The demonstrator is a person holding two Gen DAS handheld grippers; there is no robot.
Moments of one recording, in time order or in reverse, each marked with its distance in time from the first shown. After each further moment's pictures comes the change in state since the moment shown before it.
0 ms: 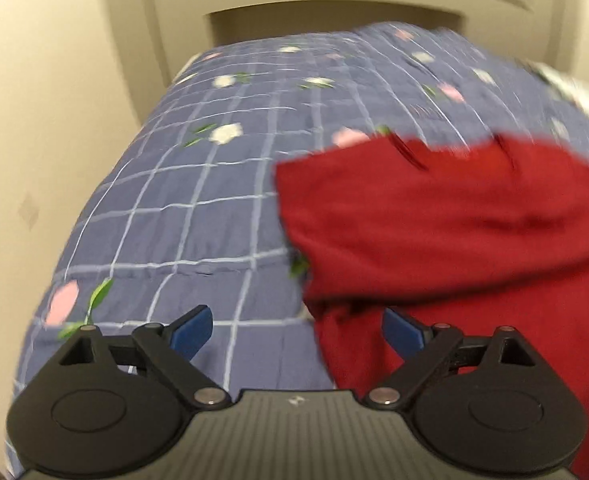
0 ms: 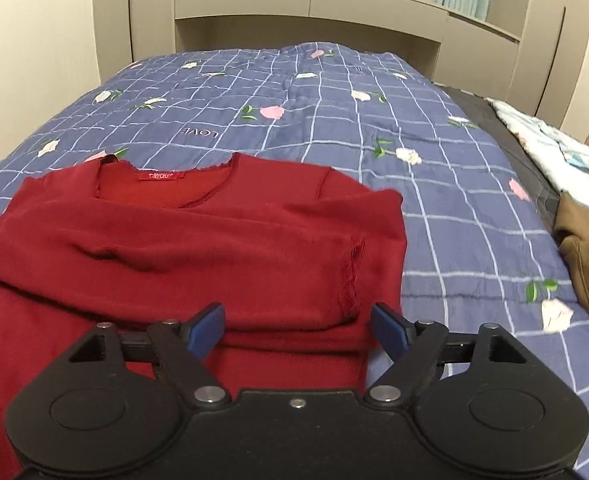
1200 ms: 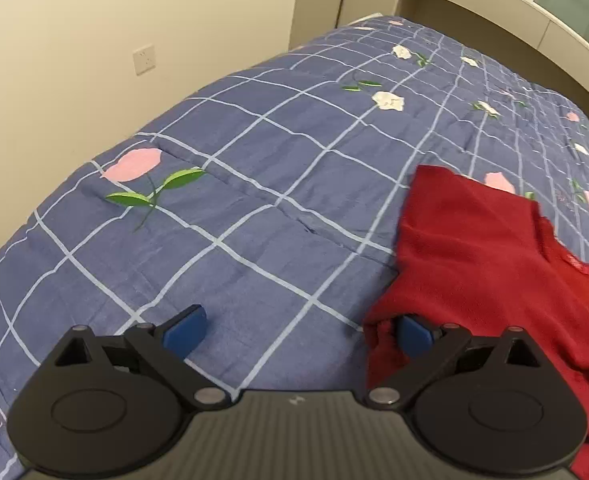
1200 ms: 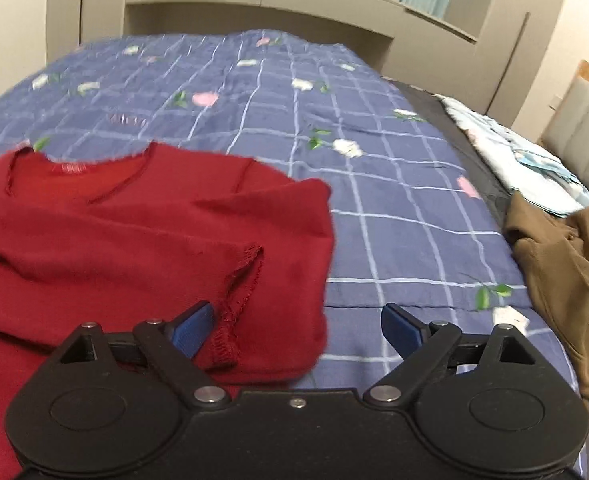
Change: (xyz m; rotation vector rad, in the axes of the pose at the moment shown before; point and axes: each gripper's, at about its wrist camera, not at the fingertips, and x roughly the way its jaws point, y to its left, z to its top) left arm 0.027 0.051 -0.009 -0.658 0.110 0.154; right arm 0.025 -0.023 0.005 0.002 0.006 -0.185
